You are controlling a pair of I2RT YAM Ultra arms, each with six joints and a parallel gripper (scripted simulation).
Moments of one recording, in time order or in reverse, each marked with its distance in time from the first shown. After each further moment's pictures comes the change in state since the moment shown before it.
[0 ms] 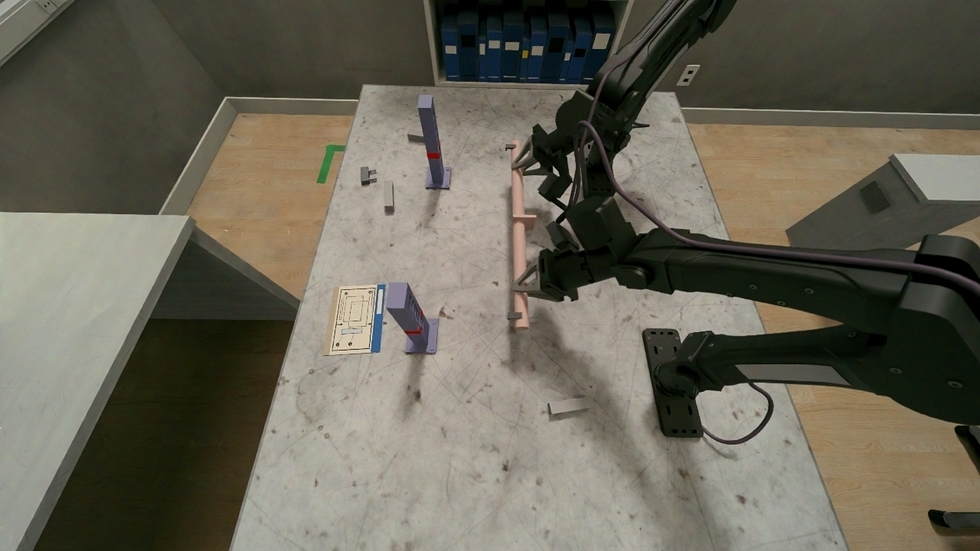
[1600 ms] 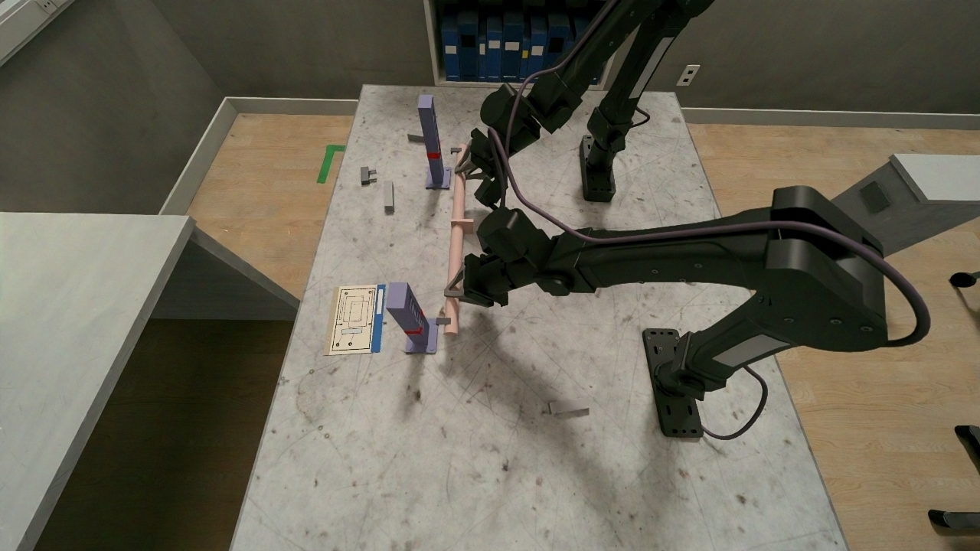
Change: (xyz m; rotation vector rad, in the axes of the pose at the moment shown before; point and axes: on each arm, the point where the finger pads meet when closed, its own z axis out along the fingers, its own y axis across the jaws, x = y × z) left arm 0.011 0.081 0.096 -0.007 0.009 0.003; right arm -0.011 -0.083 0.097 0.005 0.003 -0.009
